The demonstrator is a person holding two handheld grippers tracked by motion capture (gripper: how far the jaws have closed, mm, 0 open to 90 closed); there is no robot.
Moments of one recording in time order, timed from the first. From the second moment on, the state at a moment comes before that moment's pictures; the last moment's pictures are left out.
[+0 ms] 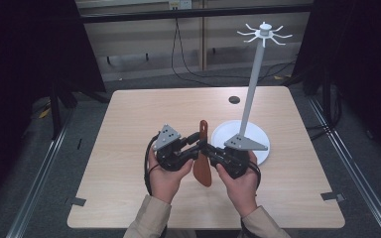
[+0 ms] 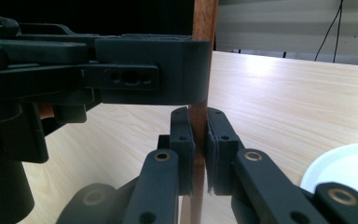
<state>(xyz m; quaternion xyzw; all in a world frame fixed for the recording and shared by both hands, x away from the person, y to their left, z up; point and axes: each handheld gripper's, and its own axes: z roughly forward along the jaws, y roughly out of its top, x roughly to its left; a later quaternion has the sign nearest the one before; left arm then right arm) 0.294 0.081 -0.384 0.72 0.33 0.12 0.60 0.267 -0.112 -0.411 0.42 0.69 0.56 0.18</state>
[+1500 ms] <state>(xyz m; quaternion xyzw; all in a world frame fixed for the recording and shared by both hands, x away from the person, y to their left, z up) 0.304 0.144 -0.455 0.74 0.38 0.16 0.53 0.272 -0.160 -0.389 0.39 0.69 0.58 0.17</state>
